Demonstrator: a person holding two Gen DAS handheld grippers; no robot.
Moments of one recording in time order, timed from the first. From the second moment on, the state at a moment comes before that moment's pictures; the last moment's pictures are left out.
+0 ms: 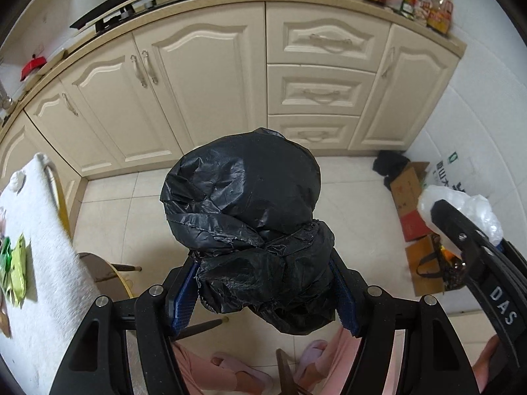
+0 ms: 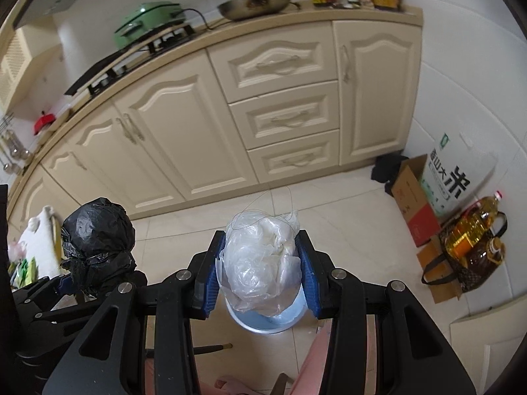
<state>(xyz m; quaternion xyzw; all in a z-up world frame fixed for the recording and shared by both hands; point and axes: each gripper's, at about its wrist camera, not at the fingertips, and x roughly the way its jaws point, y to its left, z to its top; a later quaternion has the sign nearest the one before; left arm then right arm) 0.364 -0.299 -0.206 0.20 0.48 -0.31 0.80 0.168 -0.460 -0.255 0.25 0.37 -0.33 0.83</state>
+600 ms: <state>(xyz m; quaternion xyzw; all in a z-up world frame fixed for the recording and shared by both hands) 0.392 -0.315 -0.230 0.19 0.52 -0.23 0.80 0.196 -0.452 -0.273 0.24 0.40 -0.30 0.83</state>
